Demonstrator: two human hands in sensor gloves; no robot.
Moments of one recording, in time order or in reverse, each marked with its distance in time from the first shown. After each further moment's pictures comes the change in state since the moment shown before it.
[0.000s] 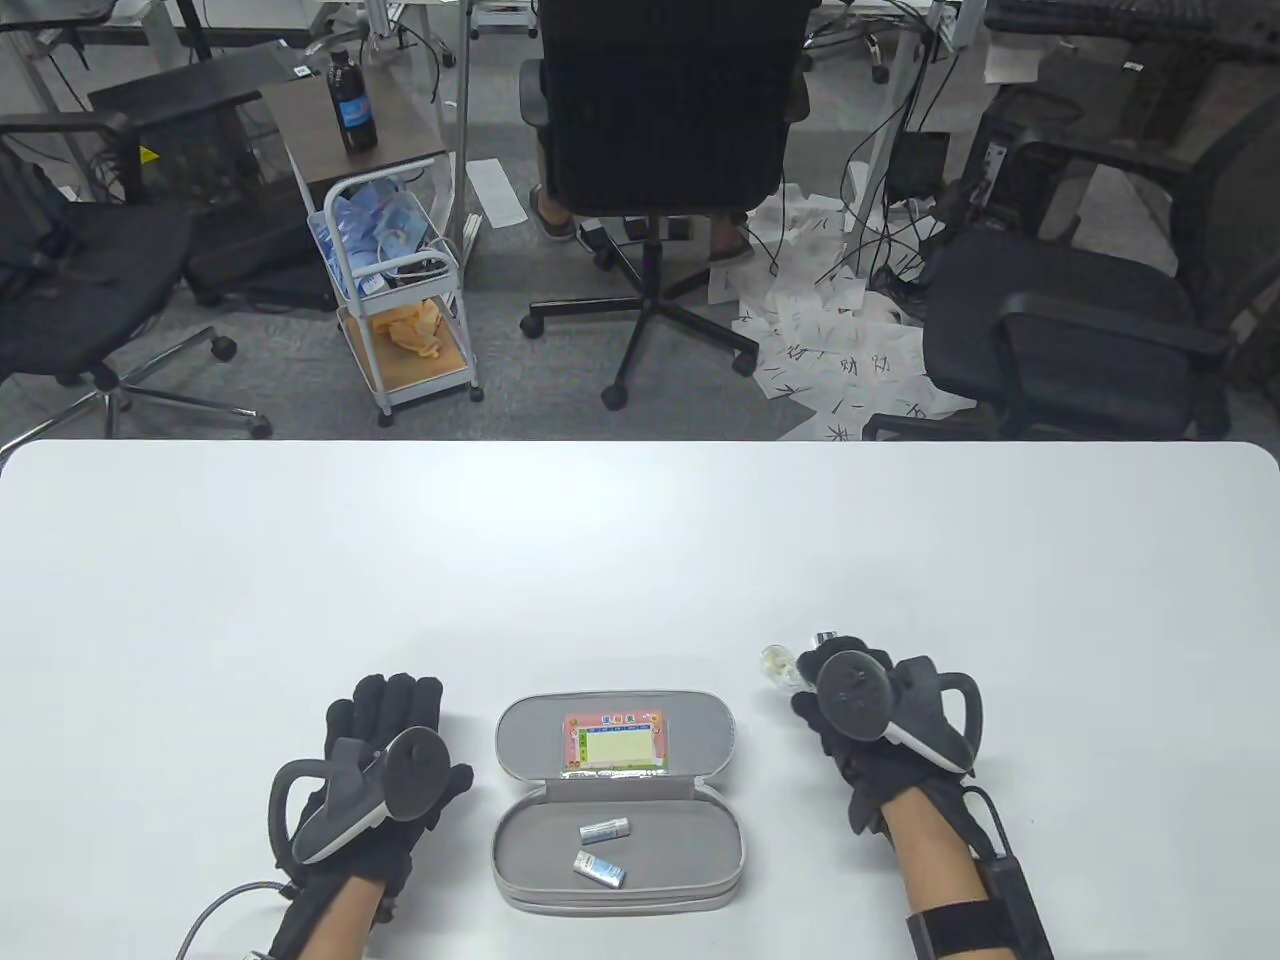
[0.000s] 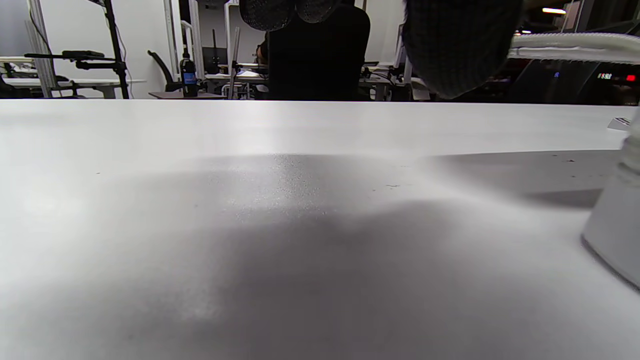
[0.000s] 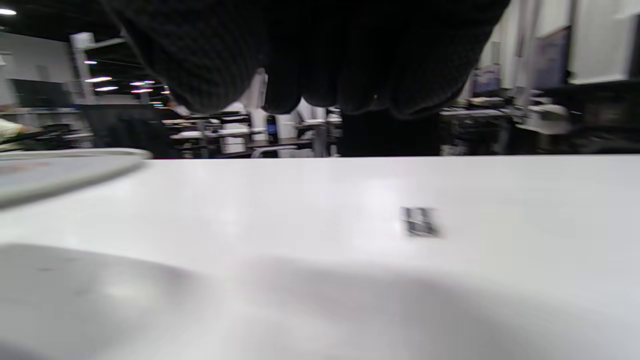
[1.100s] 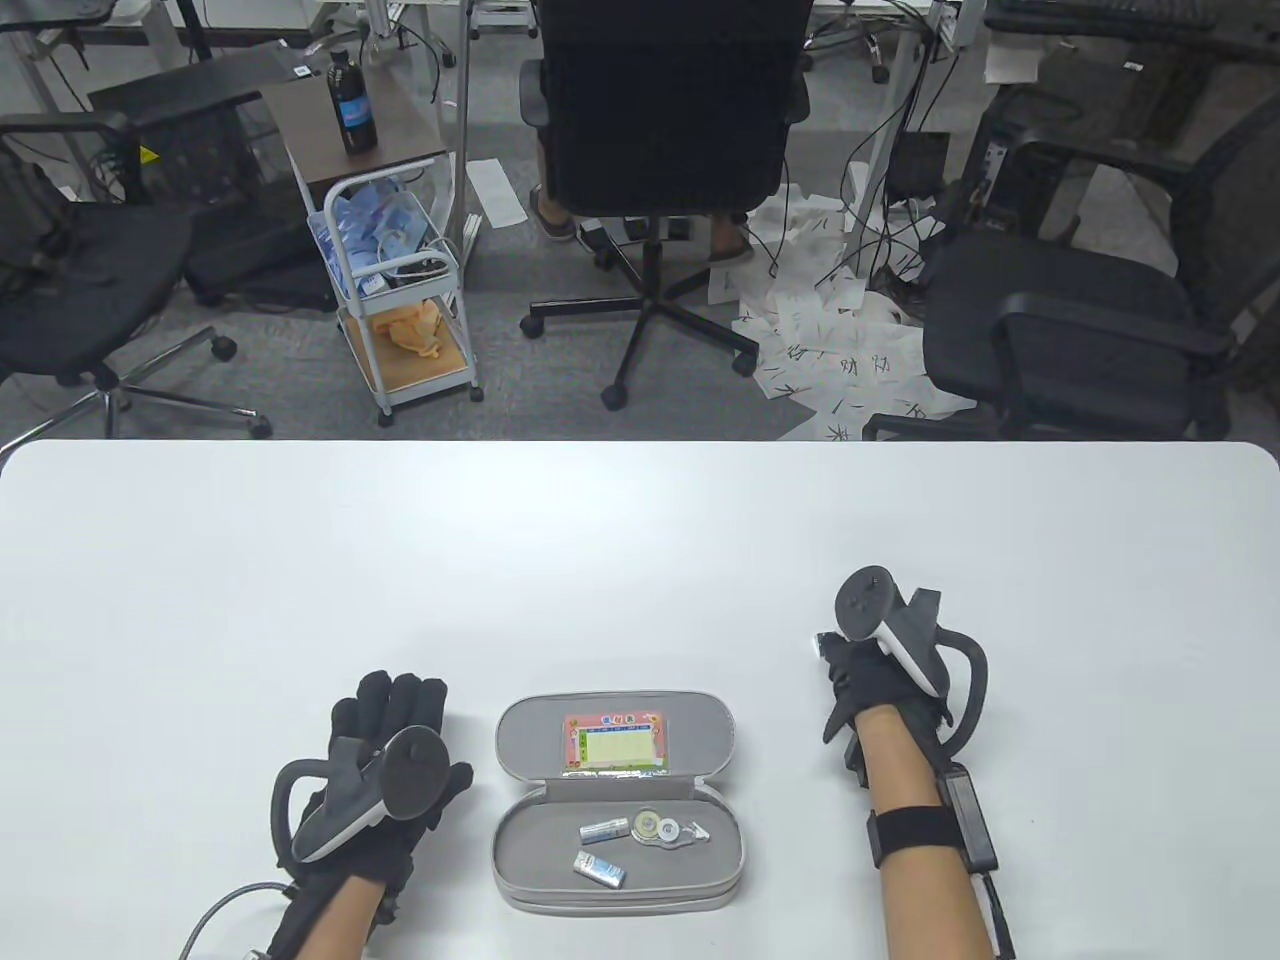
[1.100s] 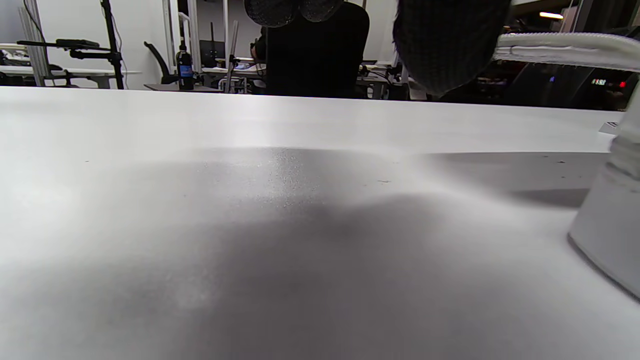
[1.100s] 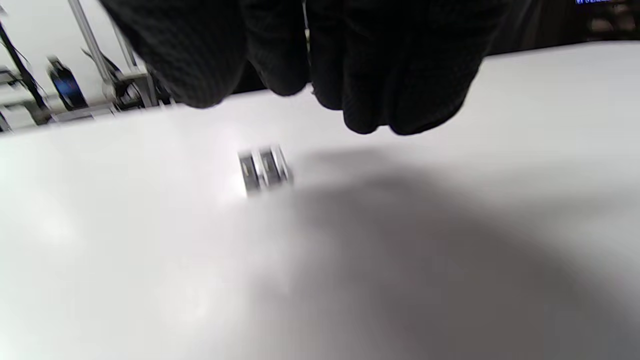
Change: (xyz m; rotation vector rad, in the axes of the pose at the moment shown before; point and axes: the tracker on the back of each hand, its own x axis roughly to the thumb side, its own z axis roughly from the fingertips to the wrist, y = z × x) left_hand -0.001 -0.004 -0.001 -0.013 -0.009 0.036; right_hand -0.085 0.044 -0.064 0.220 0.621 -0.068
